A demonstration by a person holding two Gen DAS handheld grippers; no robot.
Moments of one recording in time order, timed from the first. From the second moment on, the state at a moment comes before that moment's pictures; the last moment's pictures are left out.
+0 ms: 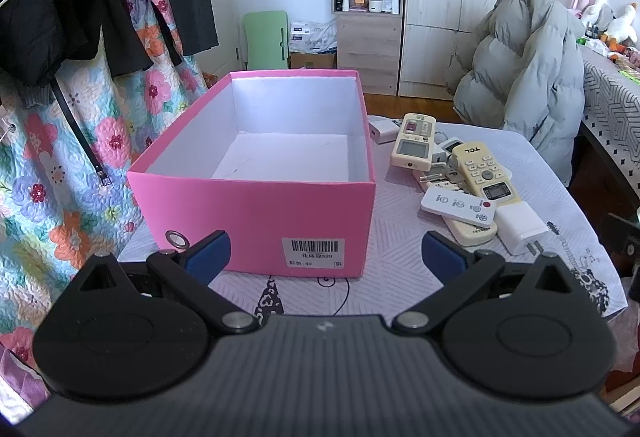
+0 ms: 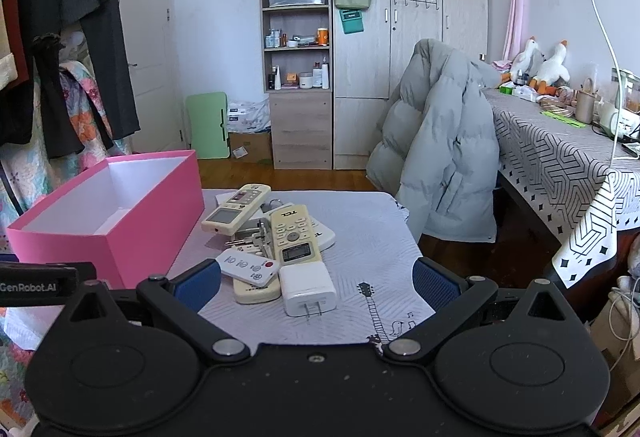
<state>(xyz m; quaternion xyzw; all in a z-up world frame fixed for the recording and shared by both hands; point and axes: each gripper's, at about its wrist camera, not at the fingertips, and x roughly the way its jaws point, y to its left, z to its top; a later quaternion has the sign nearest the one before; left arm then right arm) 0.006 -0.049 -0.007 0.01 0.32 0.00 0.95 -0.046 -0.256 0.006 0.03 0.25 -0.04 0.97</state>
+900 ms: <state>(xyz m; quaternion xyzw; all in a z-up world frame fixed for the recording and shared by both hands) 0.017 -0.016 0.023 0.00 0.30 -0.02 0.95 -0.041 -0.252 0.012 0.02 0.24 -0.03 0.97</state>
